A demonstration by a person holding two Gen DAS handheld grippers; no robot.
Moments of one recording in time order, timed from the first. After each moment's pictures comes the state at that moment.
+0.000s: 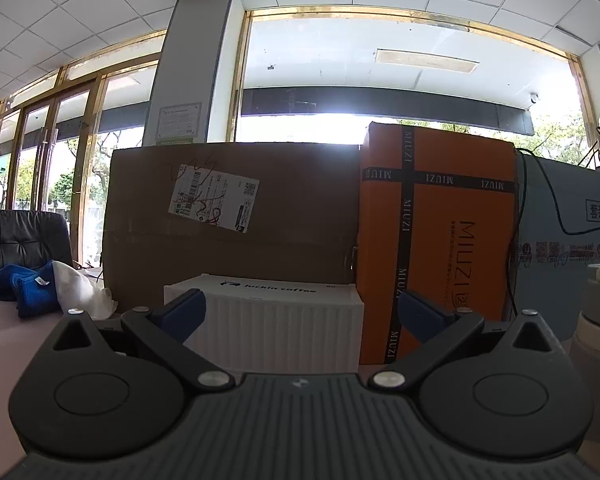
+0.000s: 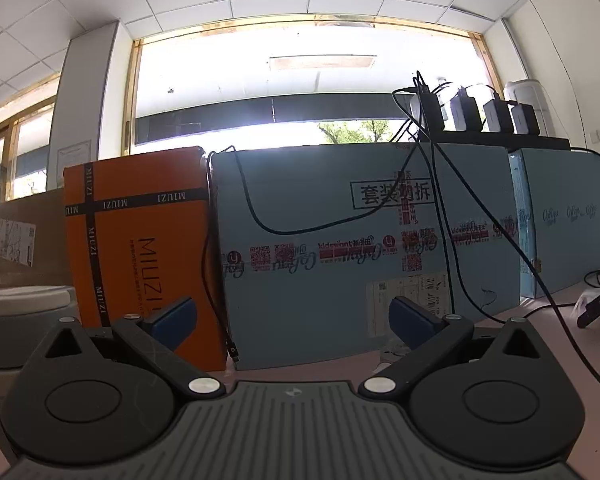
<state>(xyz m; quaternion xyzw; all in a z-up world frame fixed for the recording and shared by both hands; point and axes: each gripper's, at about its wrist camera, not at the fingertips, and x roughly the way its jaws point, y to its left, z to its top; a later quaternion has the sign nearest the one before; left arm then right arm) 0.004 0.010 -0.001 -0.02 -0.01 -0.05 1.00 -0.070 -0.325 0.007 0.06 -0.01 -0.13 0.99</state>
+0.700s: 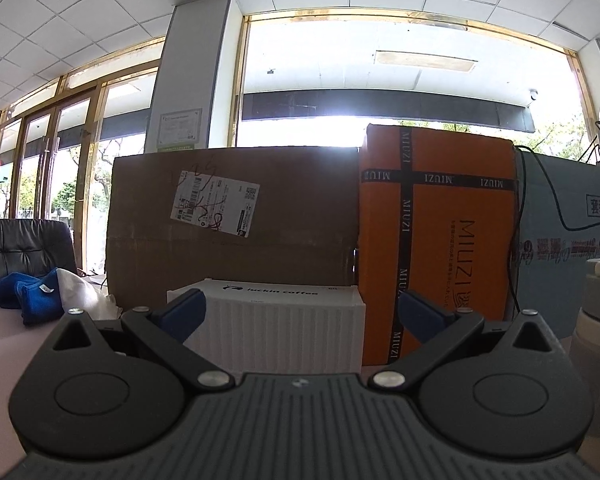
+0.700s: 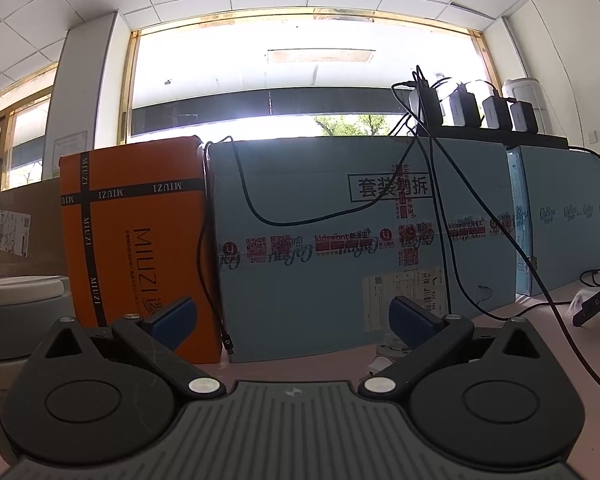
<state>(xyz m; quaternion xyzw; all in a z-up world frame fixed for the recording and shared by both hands) 0.000 0.008 -0.002 -0.01 -0.02 -0.04 1.00 -0.066 -0.324 0.005 0.05 0.00 -0.13 0.99</state>
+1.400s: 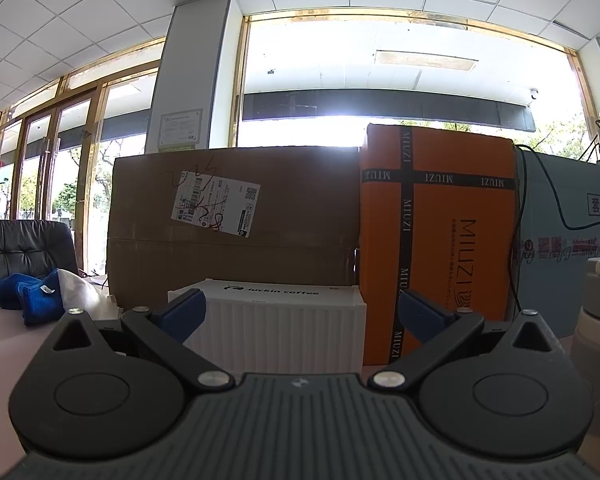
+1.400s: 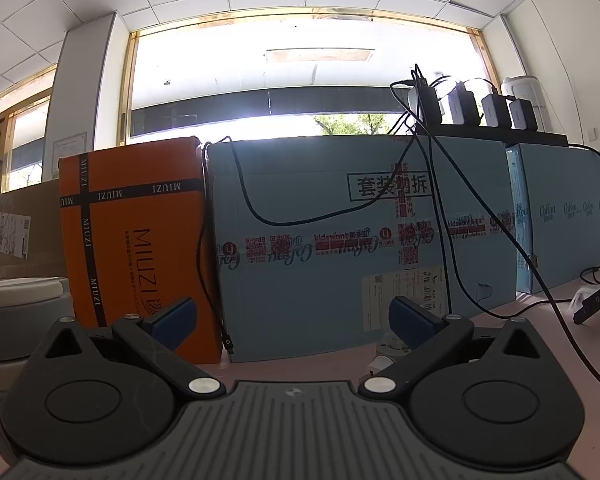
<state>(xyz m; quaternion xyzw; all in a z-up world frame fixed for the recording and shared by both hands) -0.002 0.007 -0.002 -0.01 -0.02 -0.04 1.00 -0.067 -0.328 0.005 0.06 0.00 -0.13 0.99</state>
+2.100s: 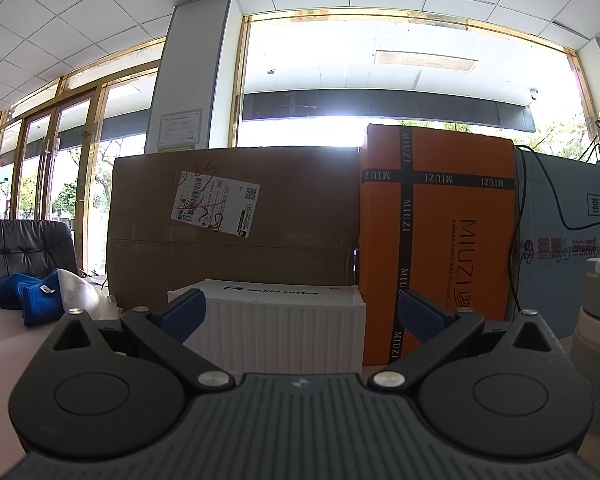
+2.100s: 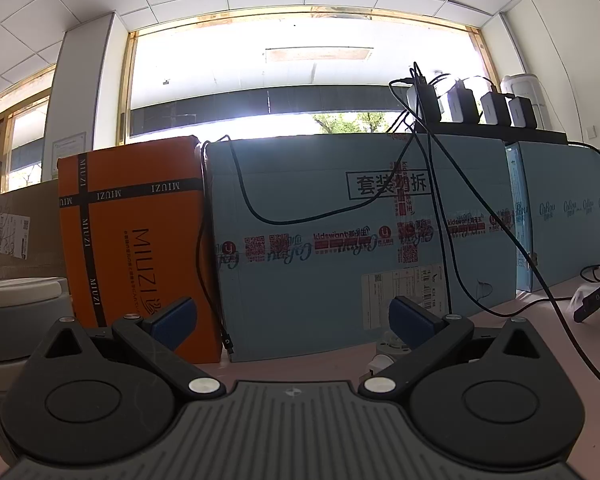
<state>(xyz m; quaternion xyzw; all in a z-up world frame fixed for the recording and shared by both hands) -0.003 0.008 -0.001 -0.01 -0.02 -0.04 1.00 -0.066 -0.329 0.006 0.06 0.00 -0.13 0.99</state>
